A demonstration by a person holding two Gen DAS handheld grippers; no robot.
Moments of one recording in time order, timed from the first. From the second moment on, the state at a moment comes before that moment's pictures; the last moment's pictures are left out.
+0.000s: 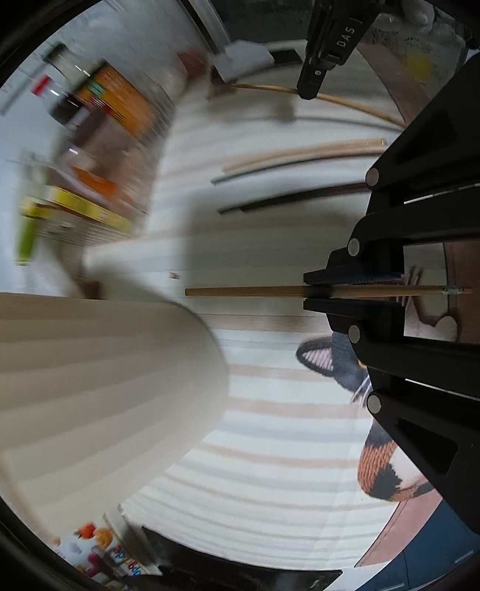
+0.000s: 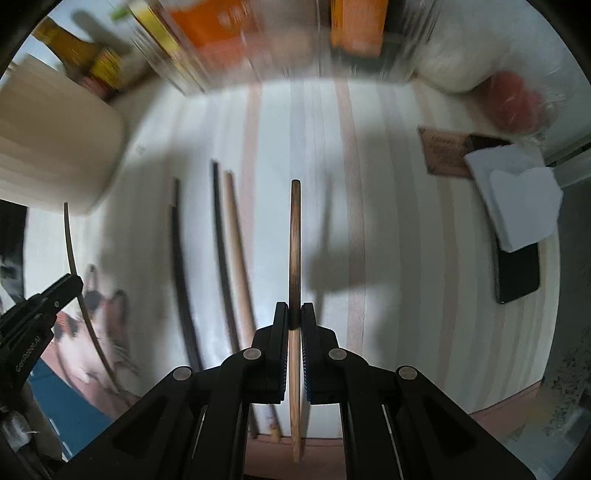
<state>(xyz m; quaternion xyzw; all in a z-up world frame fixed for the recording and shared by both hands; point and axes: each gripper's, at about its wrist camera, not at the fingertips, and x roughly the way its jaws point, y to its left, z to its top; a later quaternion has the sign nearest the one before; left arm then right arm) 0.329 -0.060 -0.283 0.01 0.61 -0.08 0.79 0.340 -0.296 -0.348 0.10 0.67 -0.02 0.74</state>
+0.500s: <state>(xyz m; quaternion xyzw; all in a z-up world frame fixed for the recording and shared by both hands) 0.339 -0.033 -0.071 -0.07 0.41 -0.14 0.90 0.346 -0.263 -0.139 0.13 0.44 0.06 0.88</state>
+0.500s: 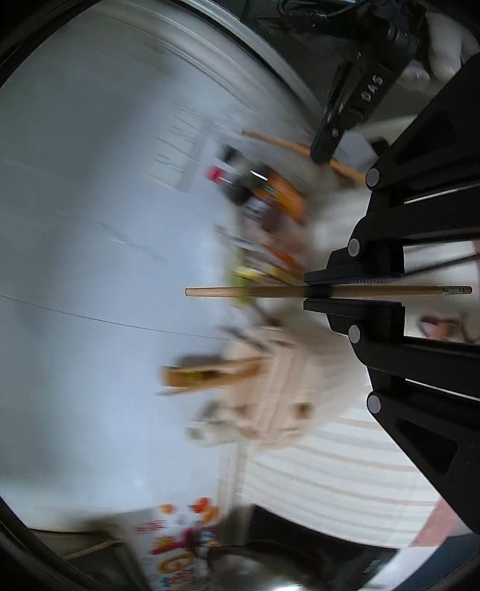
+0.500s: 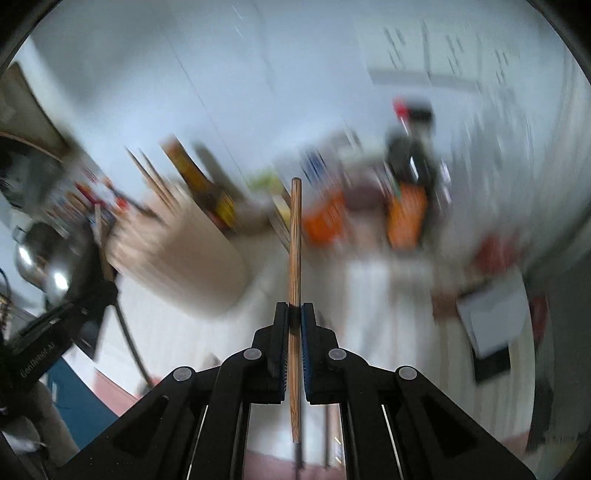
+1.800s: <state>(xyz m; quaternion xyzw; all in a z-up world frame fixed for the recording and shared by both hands) 0.541 0.021 -0.107 -0.12 0.41 -0.06 0.90 0.551 -0.140 -0.104 0.13 0.39 0.12 0.91</state>
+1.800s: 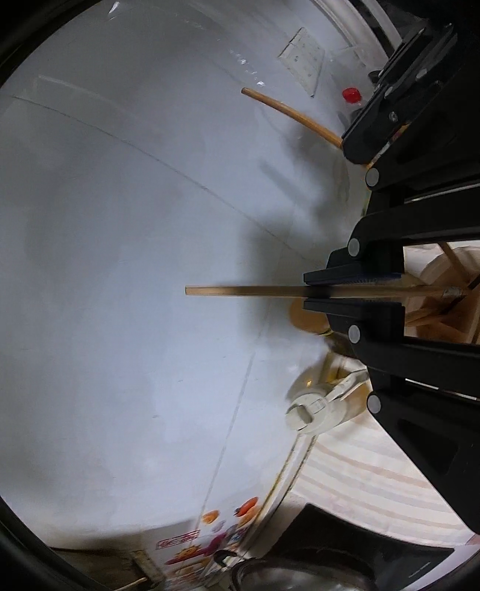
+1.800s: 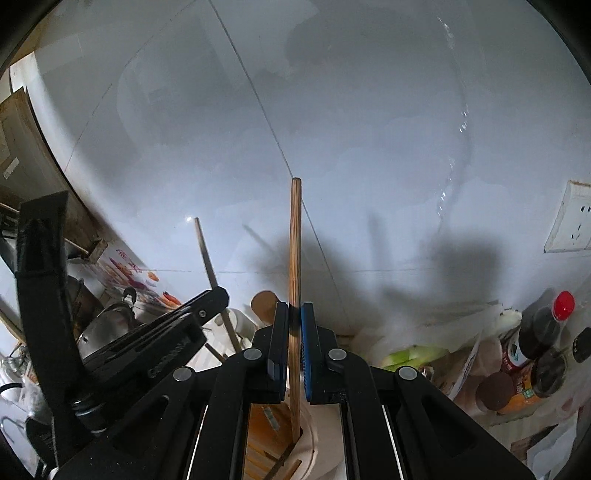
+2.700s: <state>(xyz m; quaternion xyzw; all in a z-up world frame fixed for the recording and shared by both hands) 0.379 0.043 -0.082 -0.04 0.40 0.02 0.92 0.413 -0.251 -0.120 0.13 0.44 0.02 0.89</state>
